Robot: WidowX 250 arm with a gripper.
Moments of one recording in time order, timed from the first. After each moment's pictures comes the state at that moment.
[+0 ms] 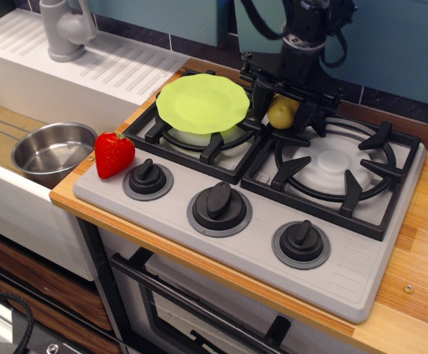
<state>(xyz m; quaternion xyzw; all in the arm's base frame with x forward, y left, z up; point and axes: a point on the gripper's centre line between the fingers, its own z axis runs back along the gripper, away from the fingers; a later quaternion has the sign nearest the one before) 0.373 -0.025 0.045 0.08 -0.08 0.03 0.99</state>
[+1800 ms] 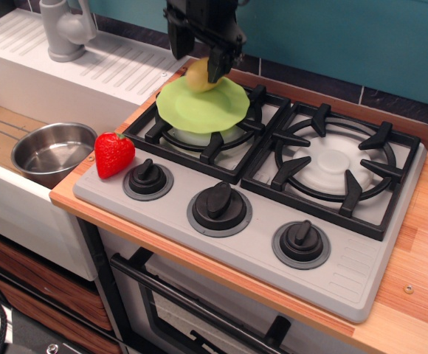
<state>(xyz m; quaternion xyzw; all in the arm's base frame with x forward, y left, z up) 0.389 0.085 0.078 0.10 -0.10 -0.09 0.99</state>
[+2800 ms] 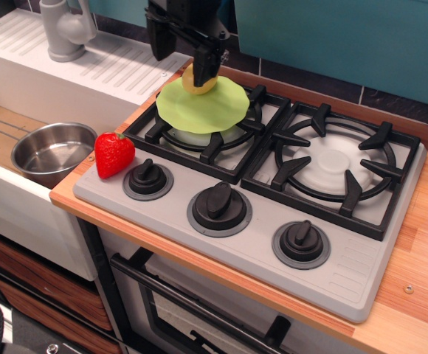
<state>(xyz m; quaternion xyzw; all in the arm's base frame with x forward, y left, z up) 0.358 0.088 0.088 0.09 -0.08 -0.09 0.99</state>
